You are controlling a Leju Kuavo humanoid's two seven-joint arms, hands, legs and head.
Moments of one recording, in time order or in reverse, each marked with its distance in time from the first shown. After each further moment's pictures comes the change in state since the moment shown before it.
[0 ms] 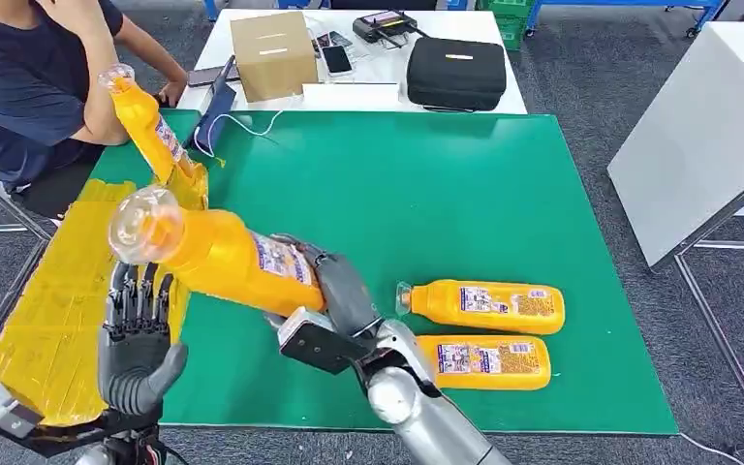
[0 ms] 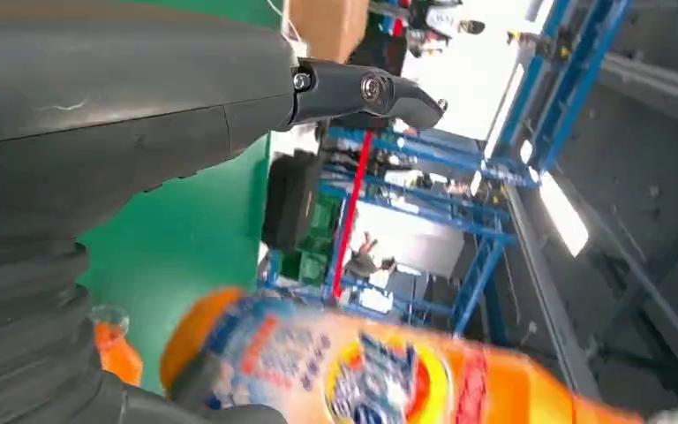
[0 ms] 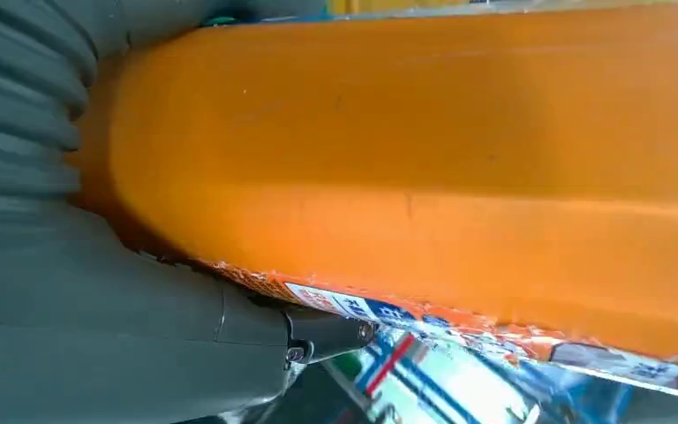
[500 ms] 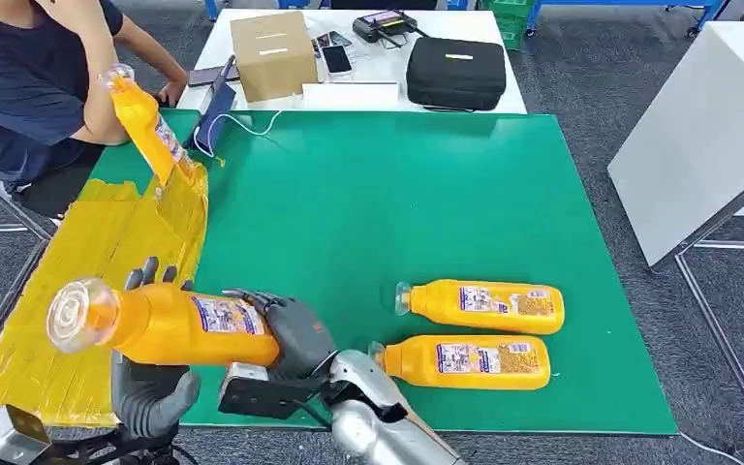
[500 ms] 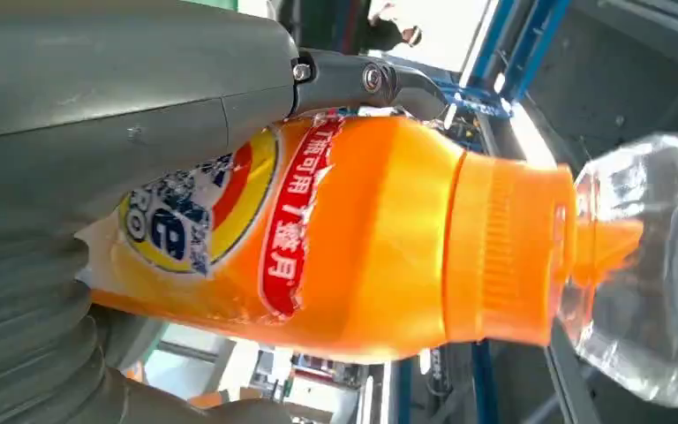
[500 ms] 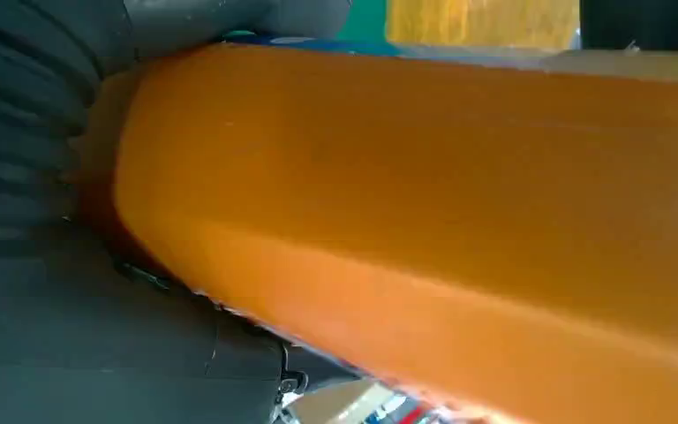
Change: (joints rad) left arm 0.053 0.023 -0.115 -0.047 -0.002 -0.039 -0.023; right arm -0.016 0.075 0.130 0.224 0.140 0.033 0.050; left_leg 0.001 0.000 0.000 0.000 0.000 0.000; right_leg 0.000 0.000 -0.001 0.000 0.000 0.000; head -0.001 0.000
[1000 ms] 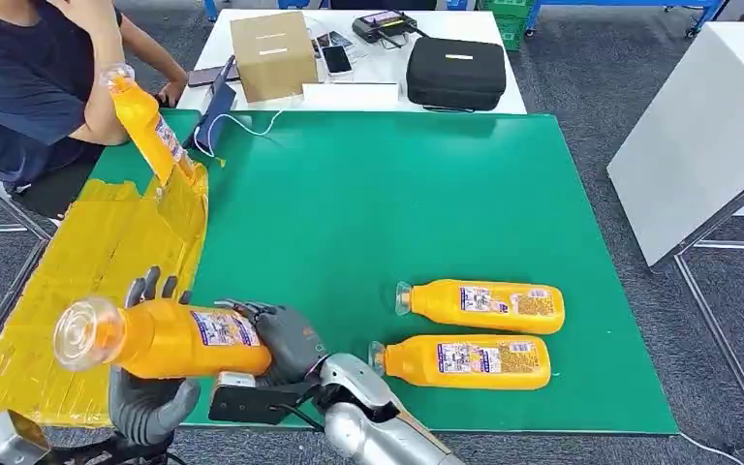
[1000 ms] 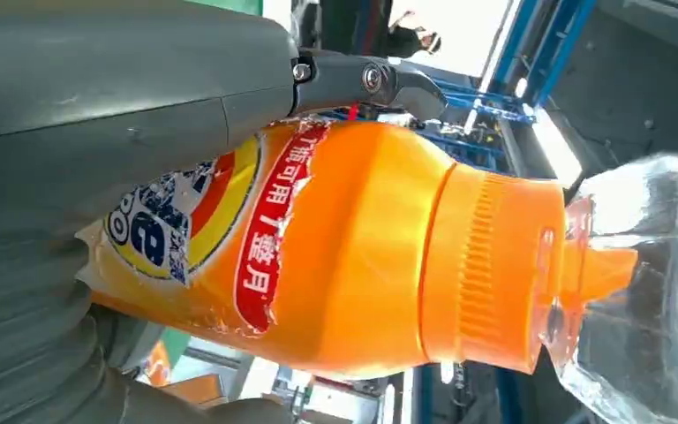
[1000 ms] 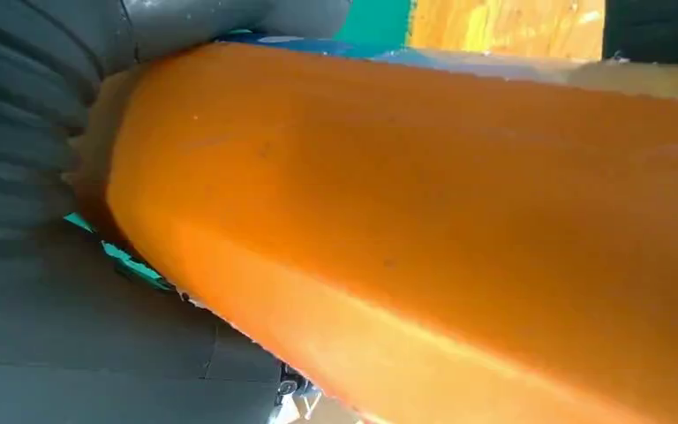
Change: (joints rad) left arm 0.017 0.028 0.003 0.006 -0.034 0.026 0.004; right arm -0.033 0.017 0.040 0.088 0.011 0.003 0.000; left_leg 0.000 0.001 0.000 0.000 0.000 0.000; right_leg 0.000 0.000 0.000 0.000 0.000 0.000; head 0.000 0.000
